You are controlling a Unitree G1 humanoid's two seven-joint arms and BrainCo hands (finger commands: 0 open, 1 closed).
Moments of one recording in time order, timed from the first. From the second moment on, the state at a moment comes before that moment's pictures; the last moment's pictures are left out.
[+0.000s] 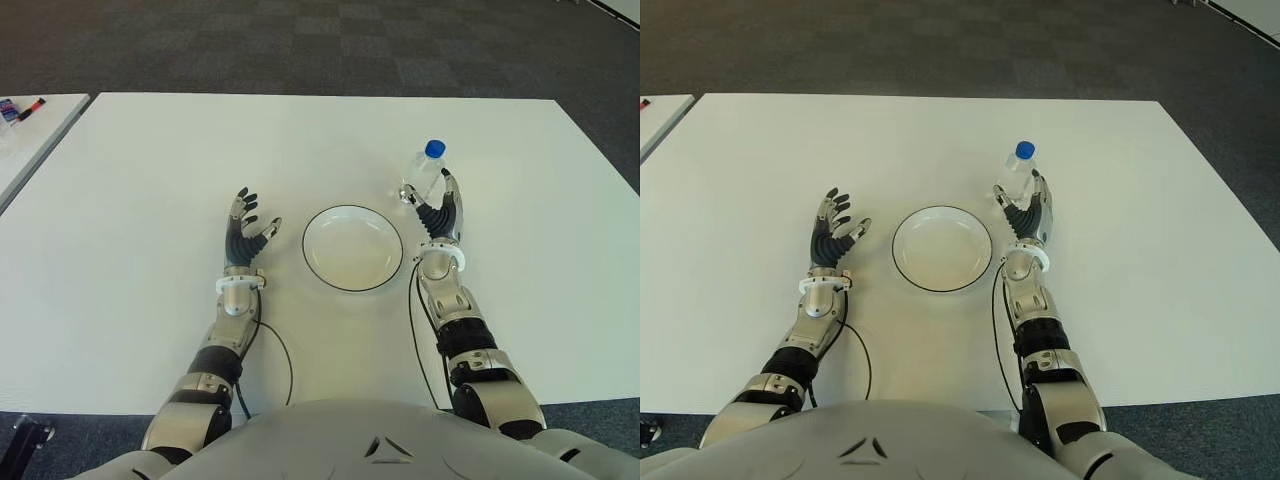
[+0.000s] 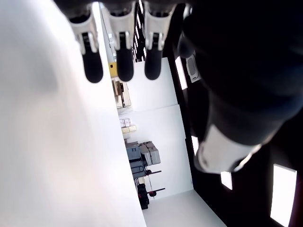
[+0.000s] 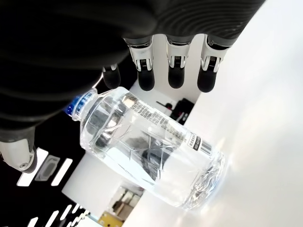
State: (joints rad) left arm -0.12 0.03 0.02 0.75 0.20 -0.64 0.34; right arm -0.29 -0.11 0.01 0.53 -0.40 -0.05 -0.50
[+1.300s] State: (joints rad) left arm -0.10 0.03 0.02 0.72 0.20 -0.61 0.33; right arm -0.33 -0.12 0.01 0.55 -0.37 -0.03 -0.48
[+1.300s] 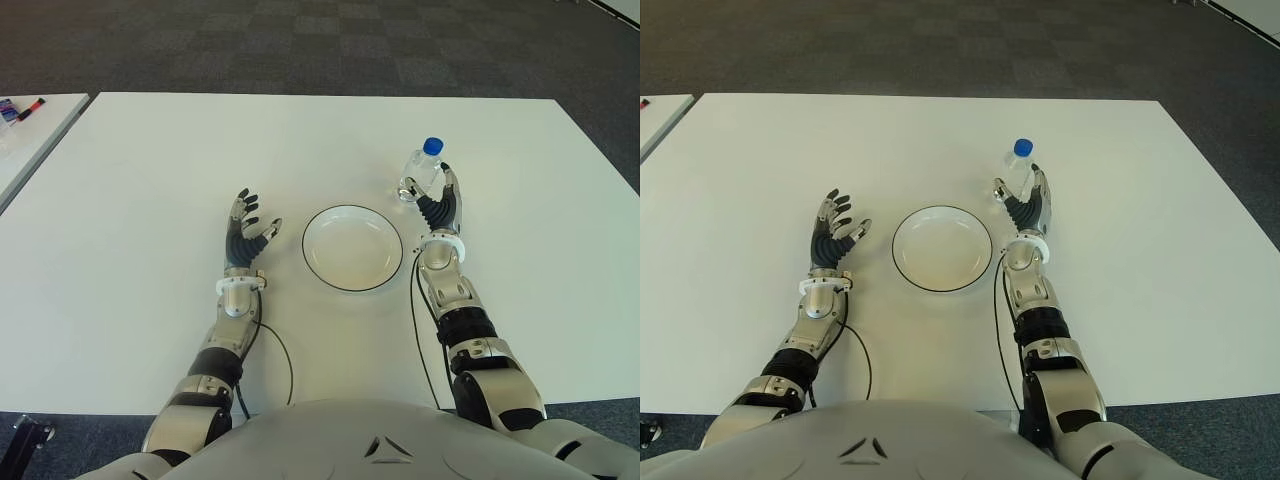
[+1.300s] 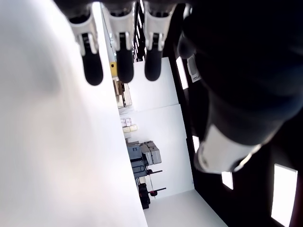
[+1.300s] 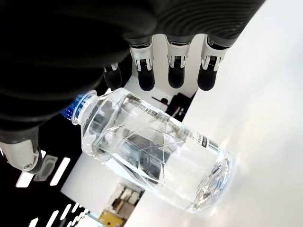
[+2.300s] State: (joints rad) left arm -0.09 0.04 0.02 0.70 0.20 -0.60 0.33; right arm -0.40 -0.09 0.00 0.64 -0.35 -0.03 -0.54
